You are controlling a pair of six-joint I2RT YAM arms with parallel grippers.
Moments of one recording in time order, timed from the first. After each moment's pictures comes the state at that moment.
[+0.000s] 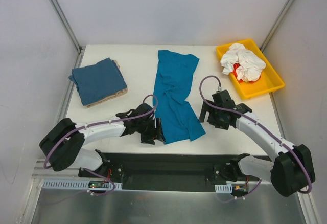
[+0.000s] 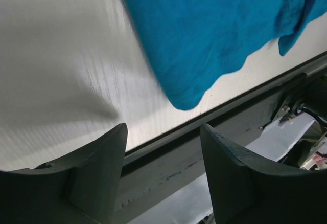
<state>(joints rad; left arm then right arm) -0.82 1.34 0.61 -0.31 0.33 -0.95 0.46 1.16 0.75 -0.69 0.04 0.67</state>
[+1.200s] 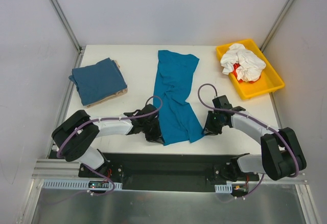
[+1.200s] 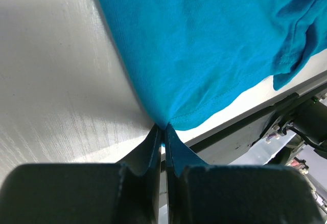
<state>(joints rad) -0.84 1.52 0.63 -0.18 0.33 -1.06 0.38 1.31 0.60 -0.54 -0.21 0.63</state>
